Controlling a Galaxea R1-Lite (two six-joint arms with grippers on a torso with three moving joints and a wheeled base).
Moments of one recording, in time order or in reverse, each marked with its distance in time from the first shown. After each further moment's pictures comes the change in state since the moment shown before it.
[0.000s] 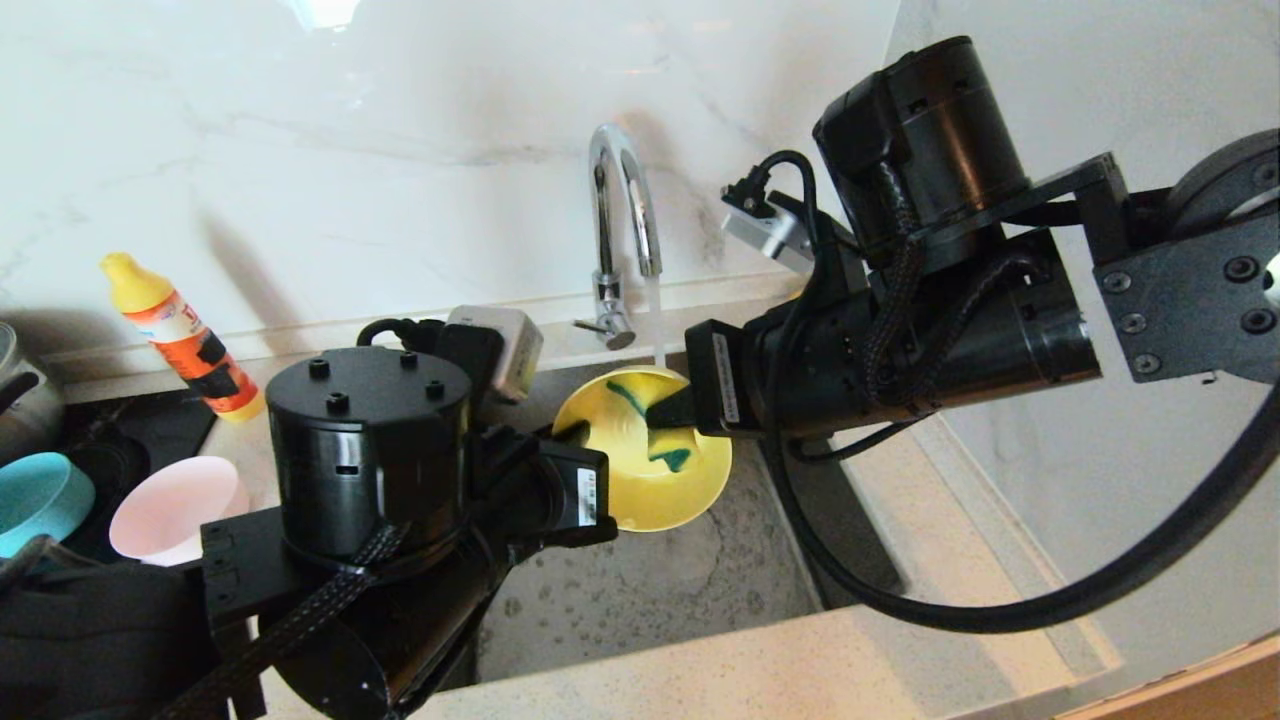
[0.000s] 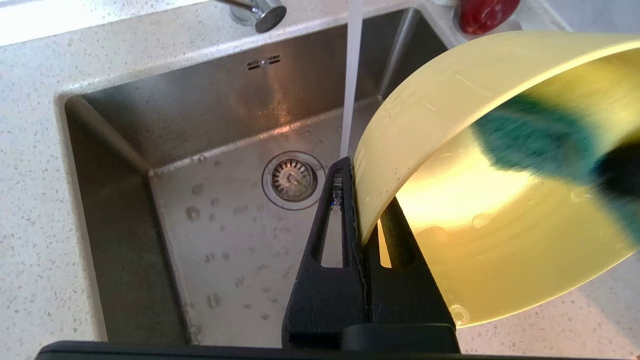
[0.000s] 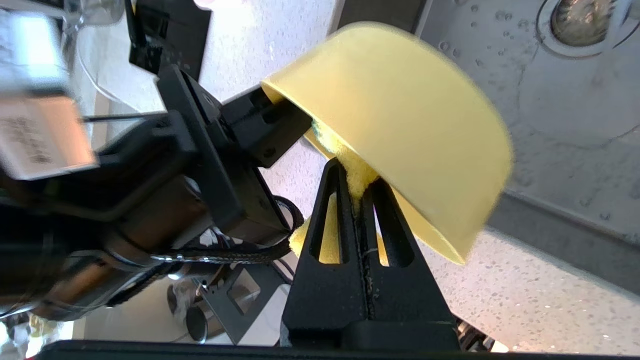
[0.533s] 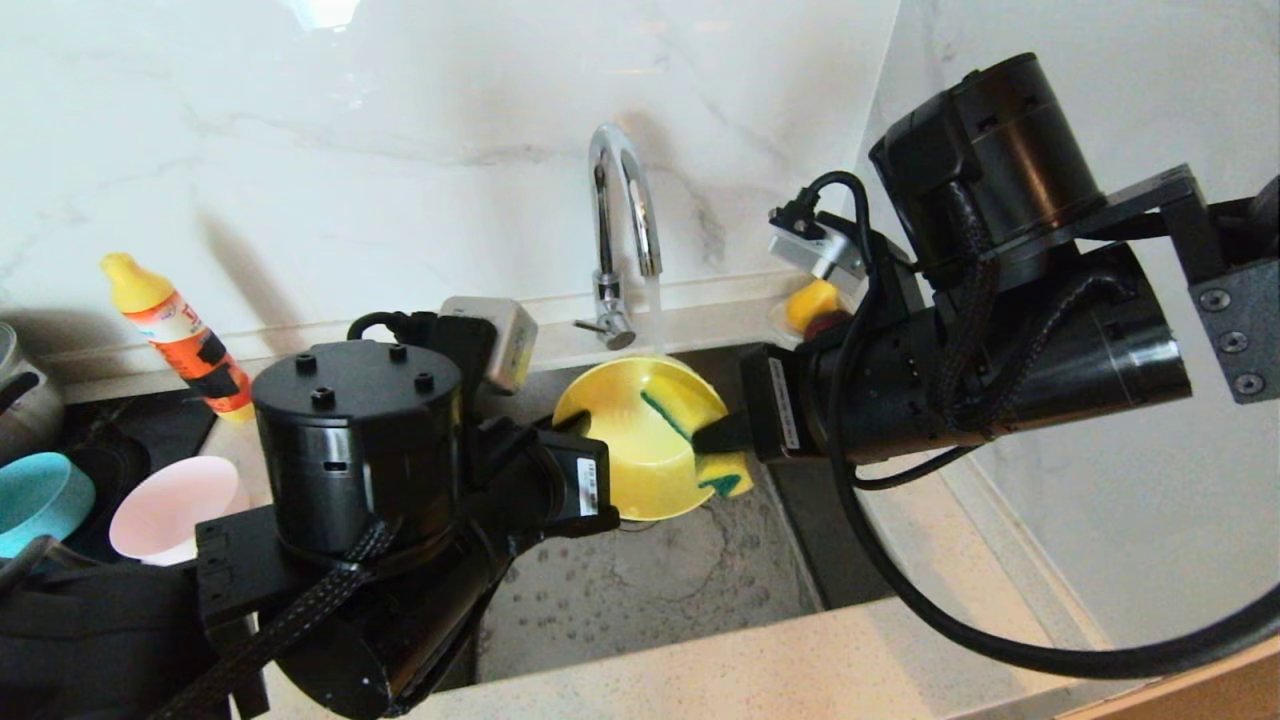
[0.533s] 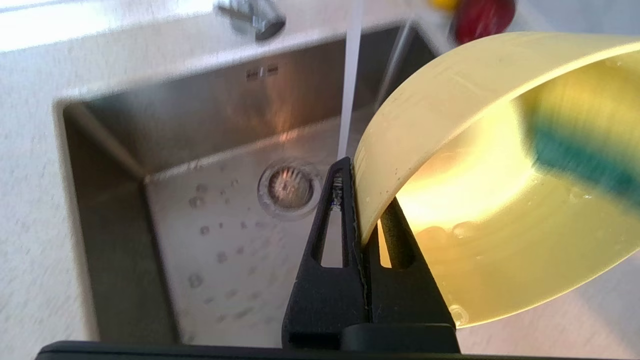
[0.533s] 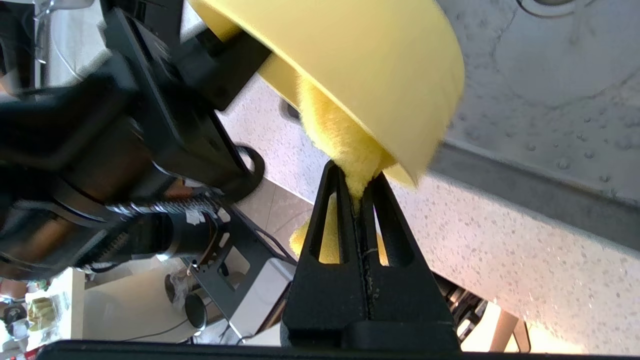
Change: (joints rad) left arm 0.002 0.001 -0.002 -0.044 0.002 -0.004; right arm -0.024 -0.075 0.104 0.032 0.000 -0.001
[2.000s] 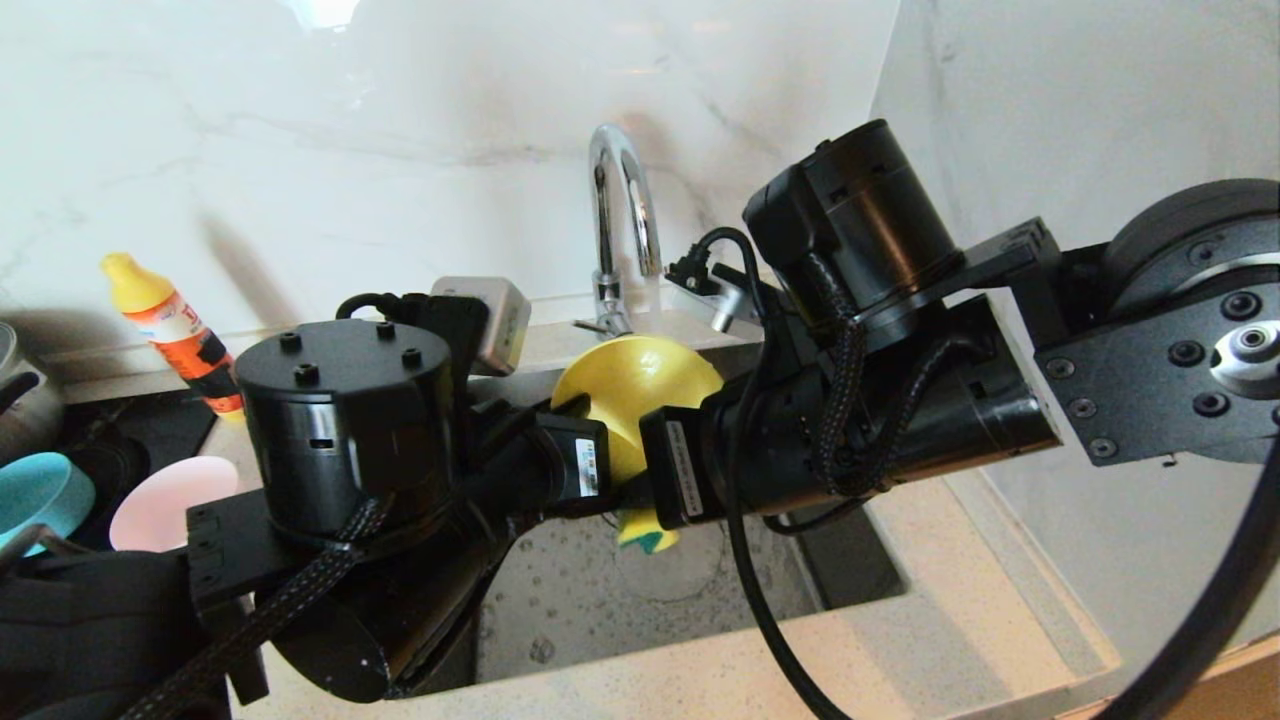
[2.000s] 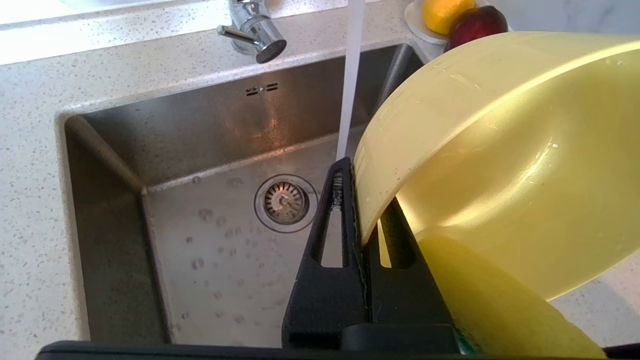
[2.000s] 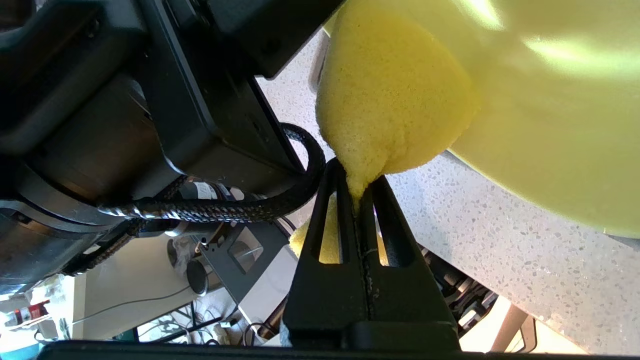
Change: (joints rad) left arm 0.006 -0.002 -0.023 -0.002 -0.001 -0.002; right arm 0.106 0.099 -0.057 -0.003 0.002 0.006
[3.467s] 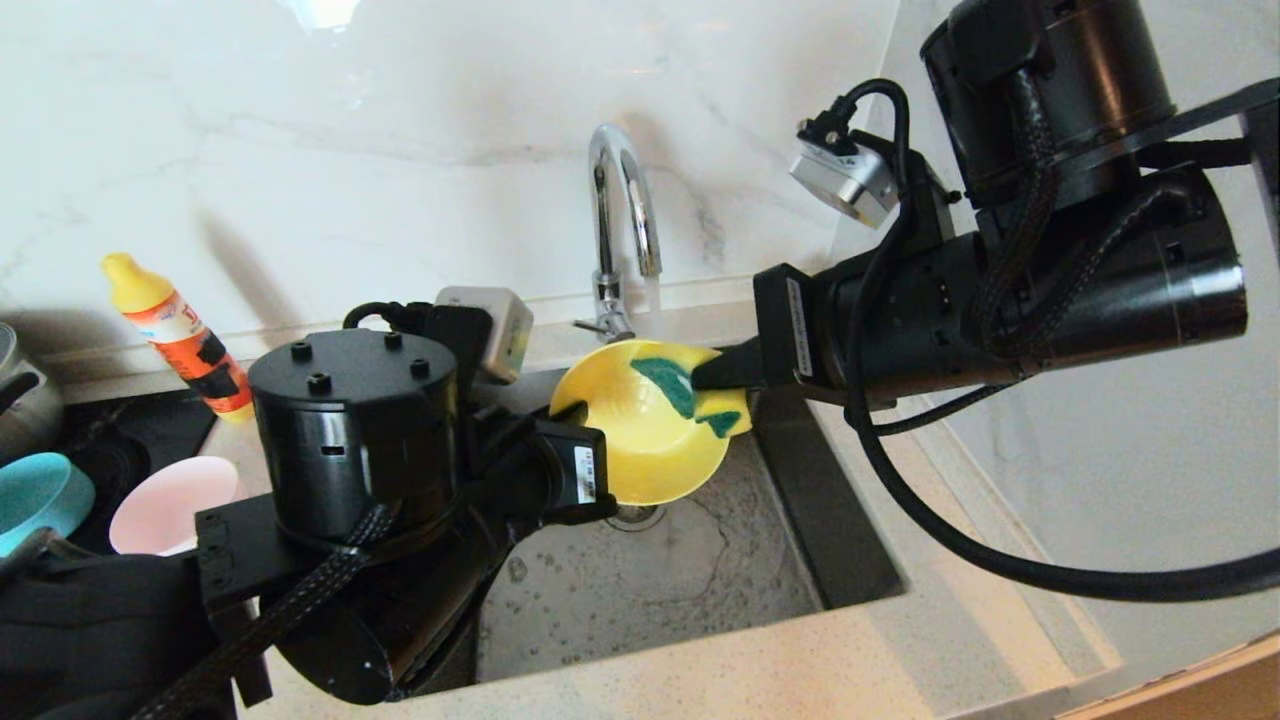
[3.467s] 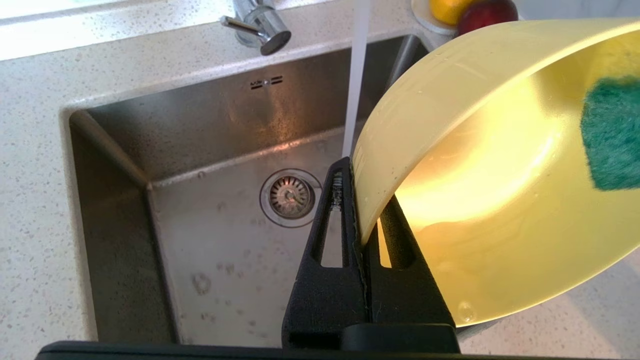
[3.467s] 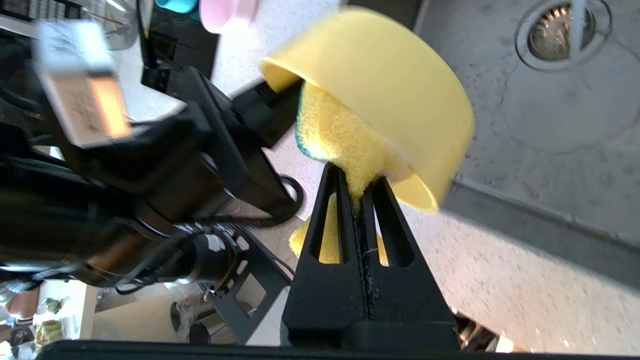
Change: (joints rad) left arm 0.007 0.005 0.013 0.002 -0.003 0.007; right arm -0.113 -0.103 -0.050 0.009 -0.009 0.004
